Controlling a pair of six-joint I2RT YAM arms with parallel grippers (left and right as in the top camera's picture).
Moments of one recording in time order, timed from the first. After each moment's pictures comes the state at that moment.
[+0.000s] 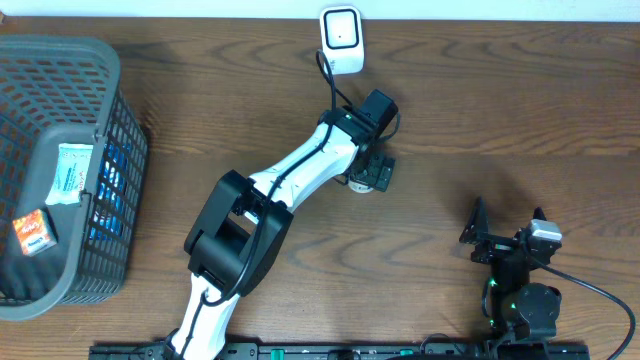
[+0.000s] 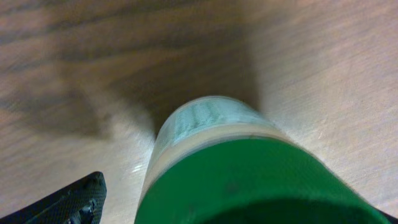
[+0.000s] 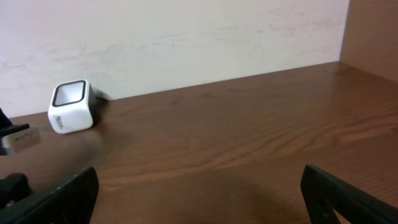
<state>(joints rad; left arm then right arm) -0.68 2.15 1.67 -0.87 0.06 -0.30 0.04 0.01 0.01 -0.05 0.18 0.17</state>
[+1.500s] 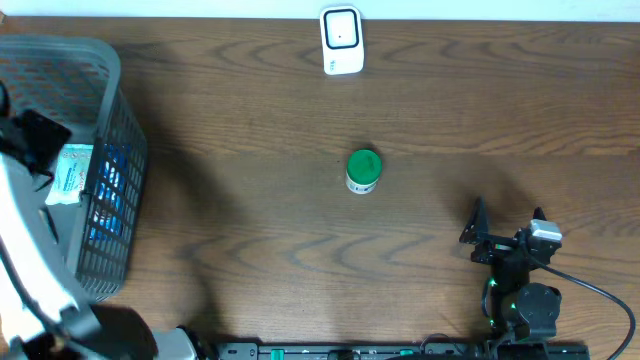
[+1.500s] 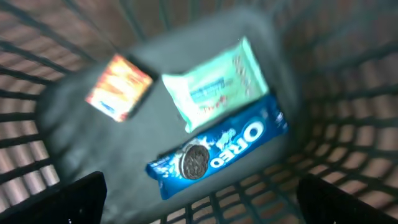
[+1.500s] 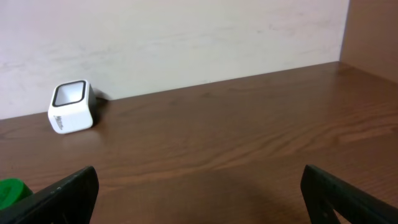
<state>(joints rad) 0.58 1.59 1.59 -1.14 -0.13 -0.48 0.04 0.01 0.01 -0.05 0.18 0.17</state>
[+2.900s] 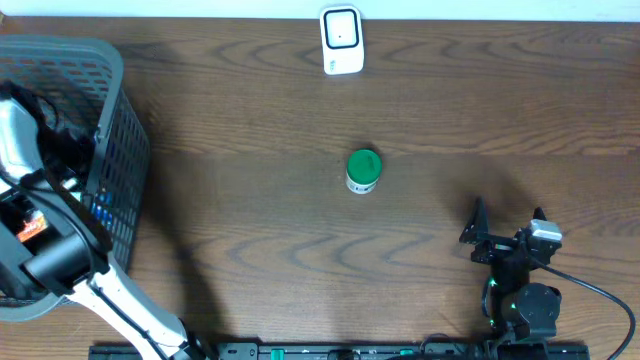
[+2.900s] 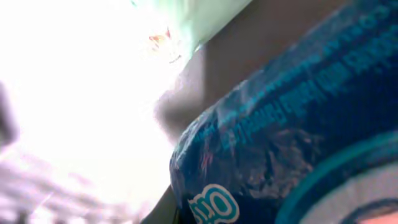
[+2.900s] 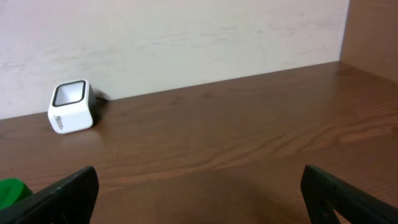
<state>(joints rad) 0.59 2.14 1.83 -1.41 0.10 -0.10 0.04 0.01 0.01 -0.05 0.18 0.17</state>
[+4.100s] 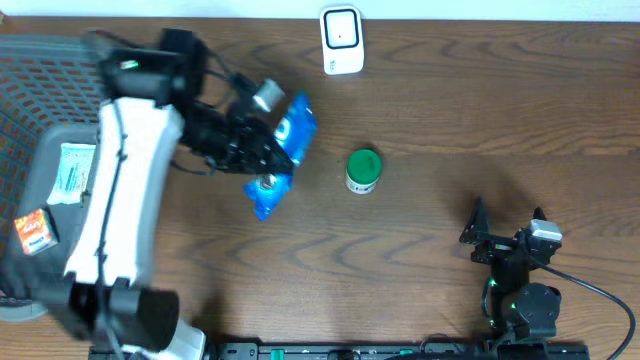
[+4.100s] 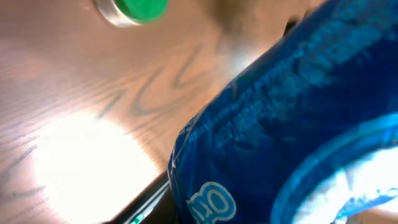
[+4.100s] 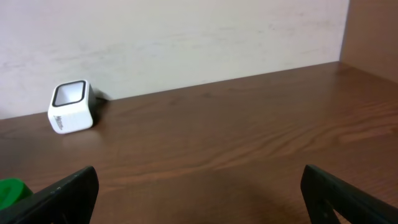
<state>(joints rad) -0.14 1.71 1.80 -1.70 0.81 0.23 0.04 0.01 0.01 -0.05 0.18 0.17</state>
